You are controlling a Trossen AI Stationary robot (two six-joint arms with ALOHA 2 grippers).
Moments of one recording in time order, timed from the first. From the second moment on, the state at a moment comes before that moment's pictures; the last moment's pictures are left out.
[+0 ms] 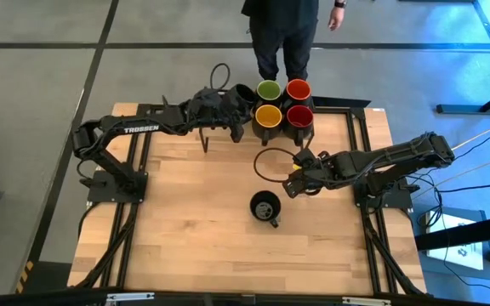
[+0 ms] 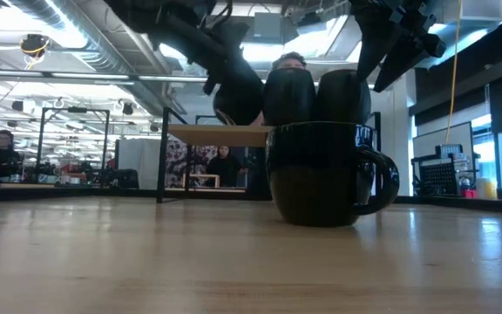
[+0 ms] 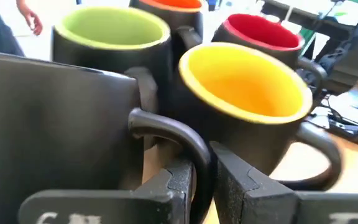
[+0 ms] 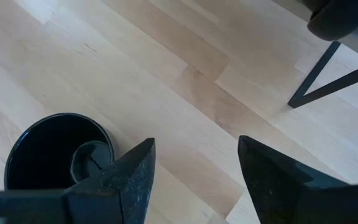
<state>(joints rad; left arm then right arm) 0.45 1.53 1.11 0.07 0.07 -0.18 0.22 1.40 1.21 -1.02 0.45 1.04</state>
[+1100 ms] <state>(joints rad) 0.52 1.57 0.70 0.90 0.20 -0.31 0.22 1.40 1.21 -0.85 0.48 0.91</state>
